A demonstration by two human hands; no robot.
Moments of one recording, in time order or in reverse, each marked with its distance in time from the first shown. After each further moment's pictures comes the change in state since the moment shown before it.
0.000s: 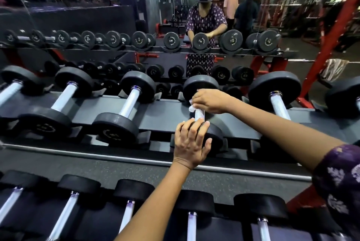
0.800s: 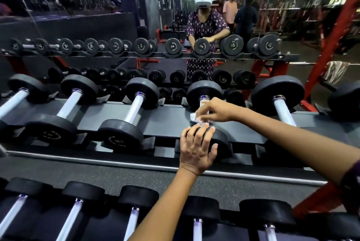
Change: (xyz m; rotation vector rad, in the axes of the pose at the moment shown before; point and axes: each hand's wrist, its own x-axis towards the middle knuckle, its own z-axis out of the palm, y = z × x) left_hand 0.002 0.002 -0.004 -0.003 -0.025 -0.024; right_hand -0.015 -0.019 -0.004 0.302 0.052 0.025
